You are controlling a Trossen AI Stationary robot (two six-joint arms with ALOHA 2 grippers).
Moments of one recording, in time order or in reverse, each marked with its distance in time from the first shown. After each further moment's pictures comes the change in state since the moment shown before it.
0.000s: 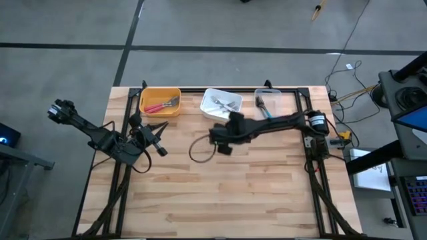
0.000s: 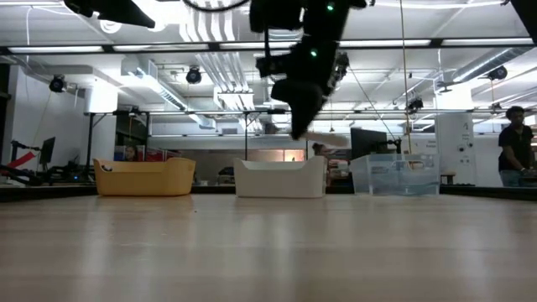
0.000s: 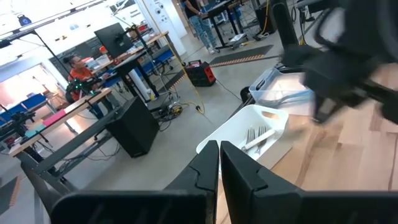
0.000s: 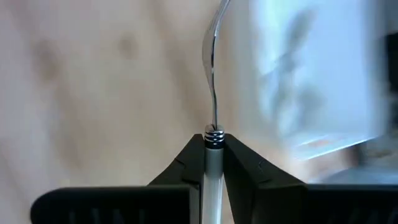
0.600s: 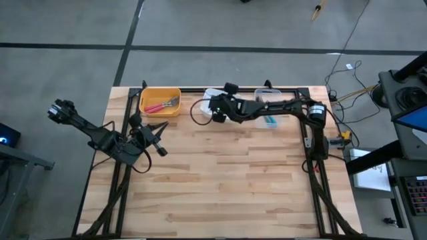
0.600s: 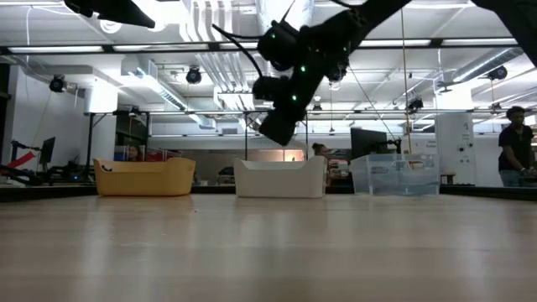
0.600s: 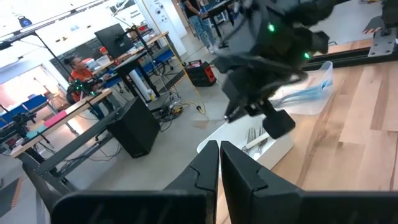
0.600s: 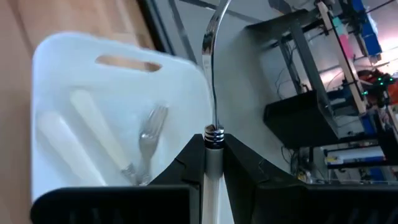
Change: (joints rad) left arm 0.000 0.000 0.000 -0.001 -0.001 0.007; right arm -0.278 0.003 -0.184 0.753 0.201 -0.618
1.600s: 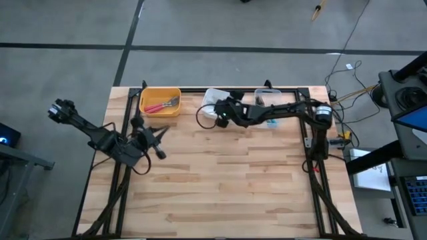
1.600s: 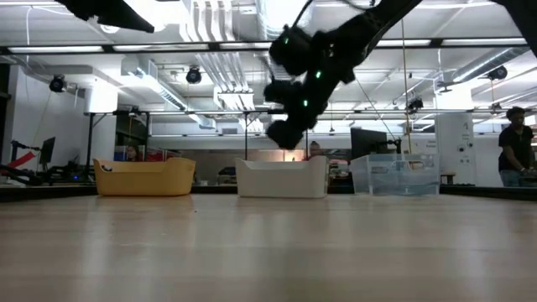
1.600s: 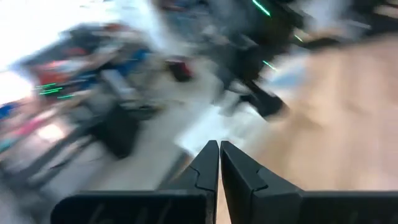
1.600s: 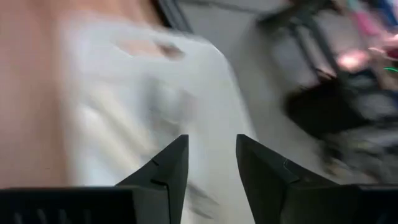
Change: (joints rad) left arm -0.010 -0.004 0.001 -0.075 0.071 -0.031; right arm 0.017 -0.067 -0.162 0.085 -0.027 0.159
